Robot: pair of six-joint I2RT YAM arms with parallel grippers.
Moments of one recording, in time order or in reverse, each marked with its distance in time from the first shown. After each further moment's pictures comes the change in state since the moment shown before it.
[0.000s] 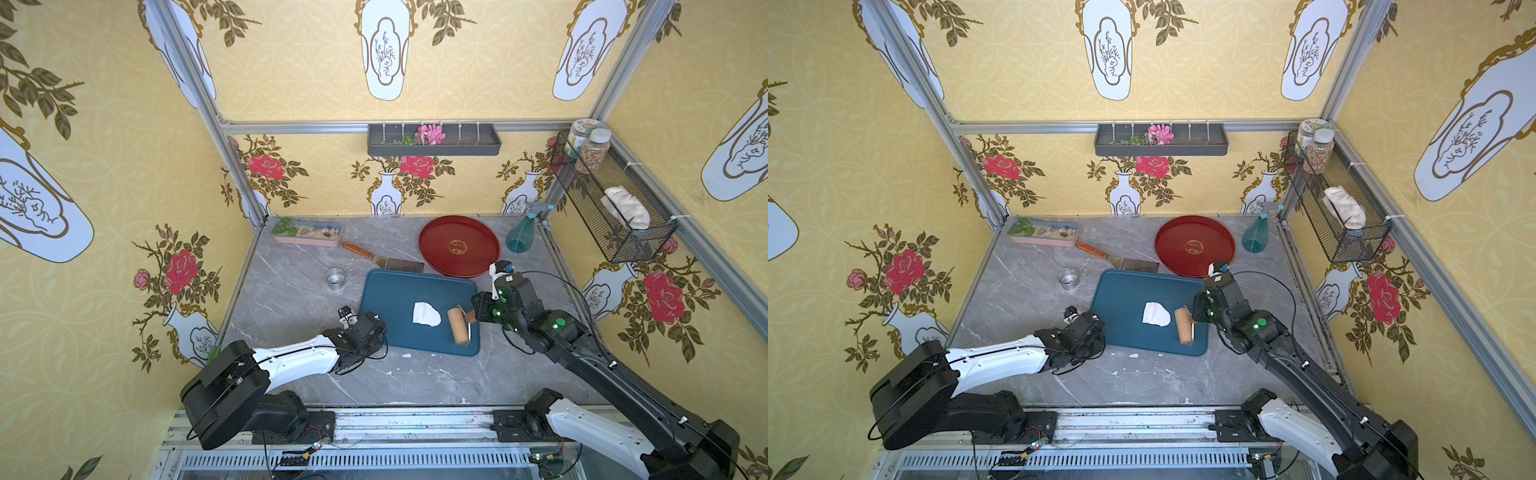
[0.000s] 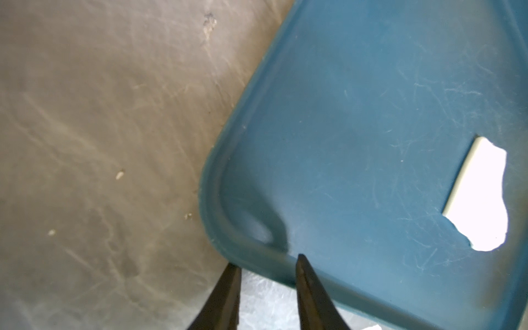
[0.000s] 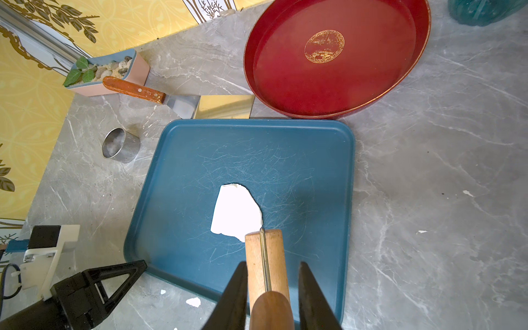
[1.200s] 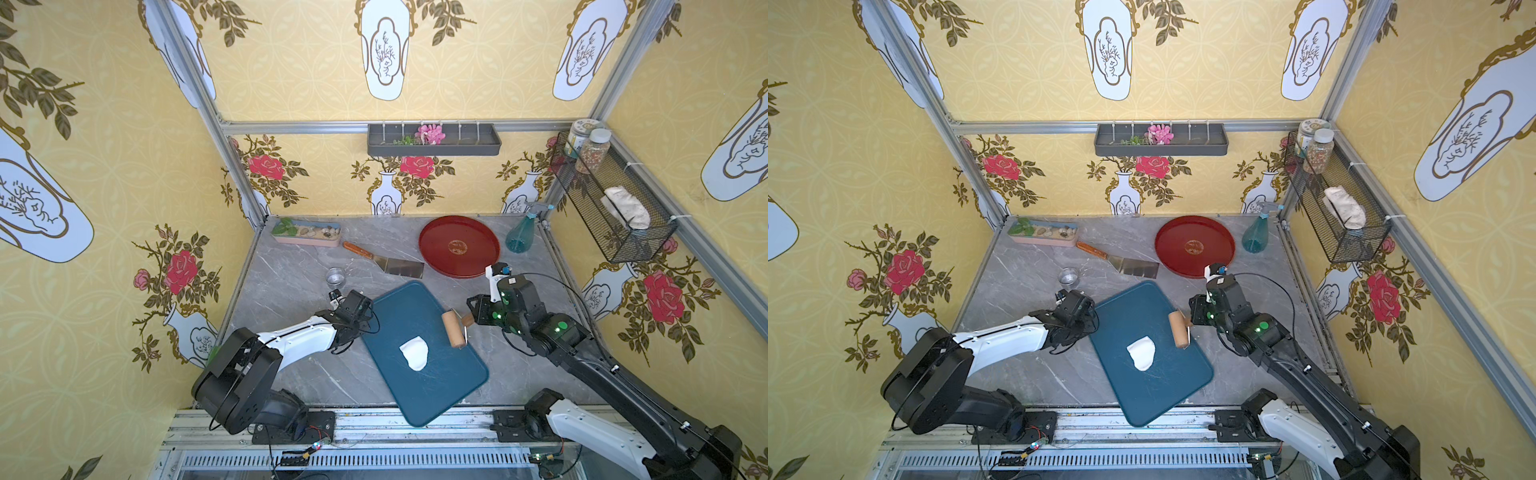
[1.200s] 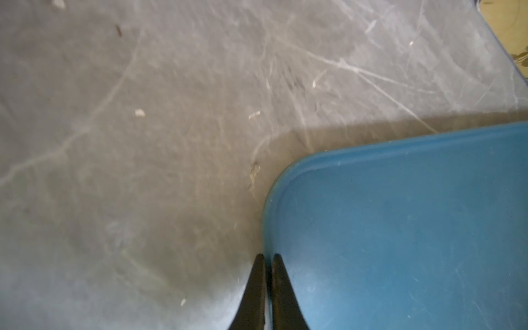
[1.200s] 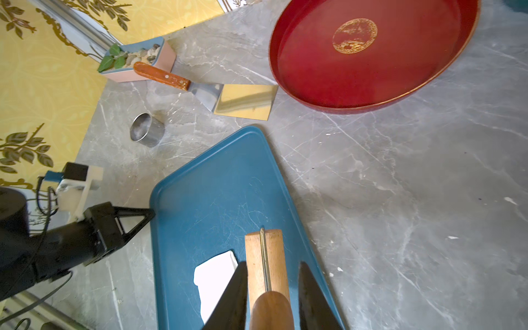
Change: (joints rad) left arm 0.261 0.109 0.115 -0.018 0.020 0.291; right arm 0.003 -0.023 -0.030 0.039 -0.113 -0.030
